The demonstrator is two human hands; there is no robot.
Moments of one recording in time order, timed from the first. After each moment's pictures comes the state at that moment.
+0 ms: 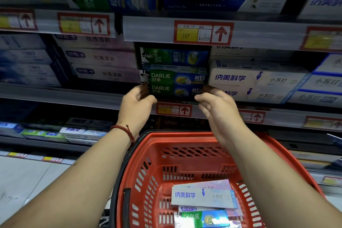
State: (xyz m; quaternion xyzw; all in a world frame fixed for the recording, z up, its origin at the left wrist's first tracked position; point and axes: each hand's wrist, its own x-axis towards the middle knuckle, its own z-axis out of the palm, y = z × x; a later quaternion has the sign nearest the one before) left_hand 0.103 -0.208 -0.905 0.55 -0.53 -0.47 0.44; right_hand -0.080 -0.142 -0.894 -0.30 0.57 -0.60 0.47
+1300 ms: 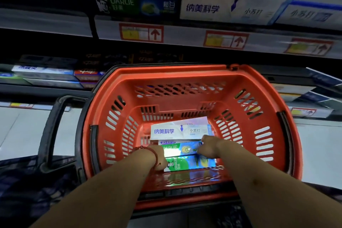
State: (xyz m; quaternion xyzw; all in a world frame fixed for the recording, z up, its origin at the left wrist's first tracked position) left_hand 0.057 -0.041 -1.160 0.44 -0.73 -0.35 -0.38; right_hand -0.146 0.009 -1.126 -0.42 0.76 0.18 0.46
